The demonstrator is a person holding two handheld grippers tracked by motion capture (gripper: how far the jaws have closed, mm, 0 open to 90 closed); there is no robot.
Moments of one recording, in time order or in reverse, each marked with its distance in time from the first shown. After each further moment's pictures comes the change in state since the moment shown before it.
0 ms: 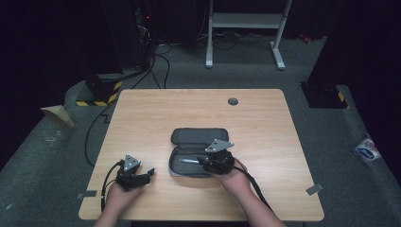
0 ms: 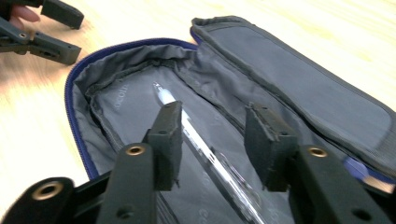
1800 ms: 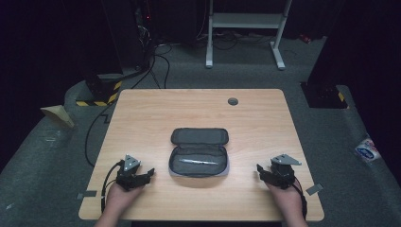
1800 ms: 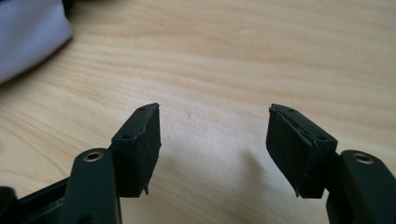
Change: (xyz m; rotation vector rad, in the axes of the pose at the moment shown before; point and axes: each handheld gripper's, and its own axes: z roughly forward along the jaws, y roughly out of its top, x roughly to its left) left arm -0.001 0.000 0.000 -0.004 0.005 -0.006; right arm -0.093 -0.138 -0.090 0.044 -0.376 0.328
